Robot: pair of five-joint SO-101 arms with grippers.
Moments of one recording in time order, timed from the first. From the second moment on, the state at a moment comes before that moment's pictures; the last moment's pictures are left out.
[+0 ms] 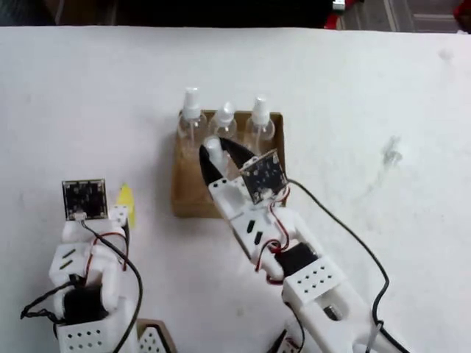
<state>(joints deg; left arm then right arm) -15.3 -104.1 92.0 51.0 -3.7 -34.1 -50.8 75.8 -10.3 5.1</state>
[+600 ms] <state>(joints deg) -15.3 -104.1 92.0 51.0 -3.7 -34.1 -50.8 76.9 -11.0 5.1</state>
